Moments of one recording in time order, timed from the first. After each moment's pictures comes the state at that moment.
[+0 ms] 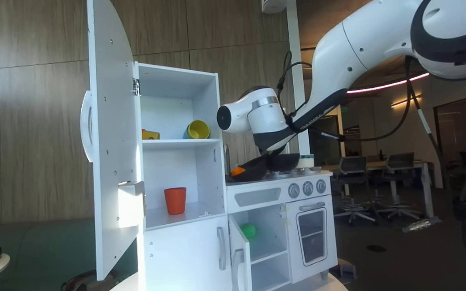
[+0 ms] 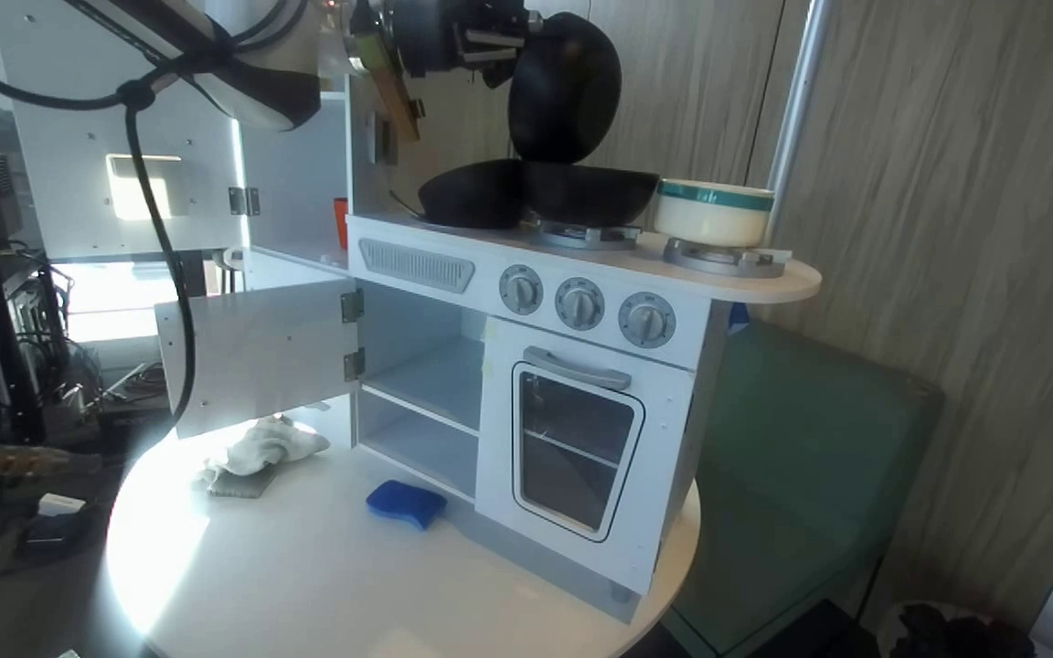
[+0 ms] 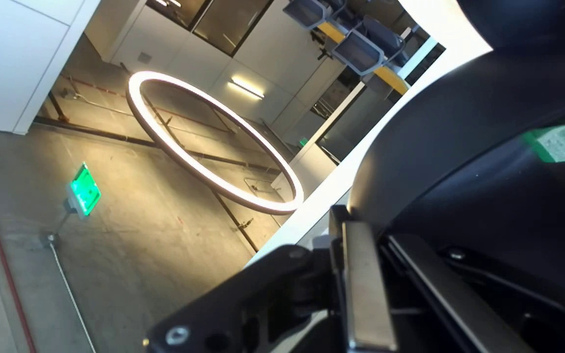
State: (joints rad) arm 0.06 -0.06 0.09 -1.86 -1.68 1.67 1.15
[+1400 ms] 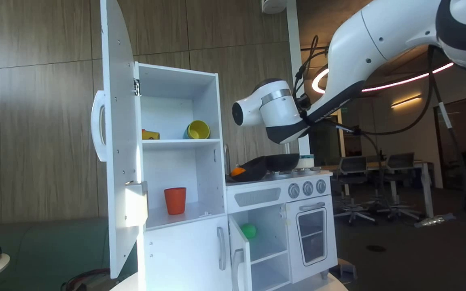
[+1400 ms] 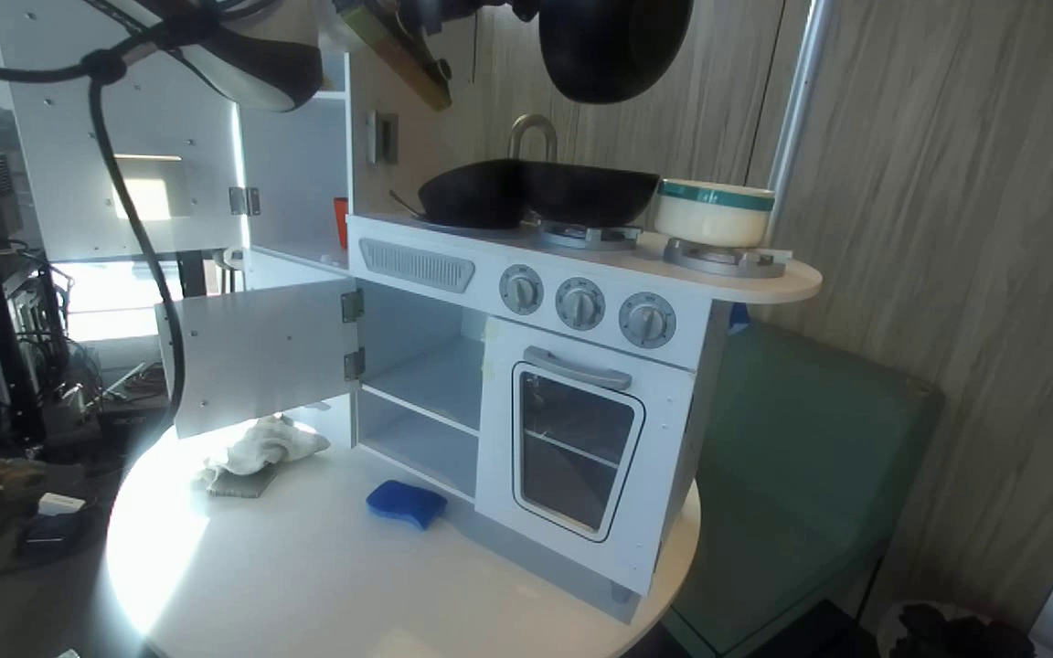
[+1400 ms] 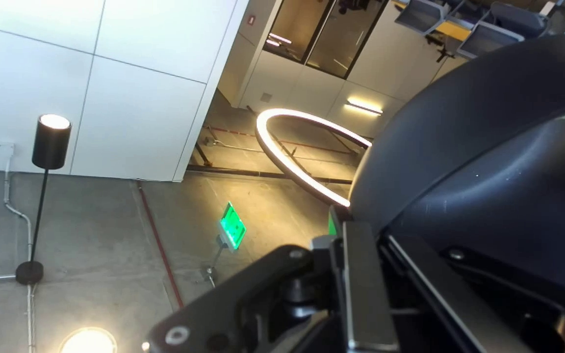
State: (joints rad) arm 0.05 -0.15 0.05 -1.92 -1.72 1.43 1.34
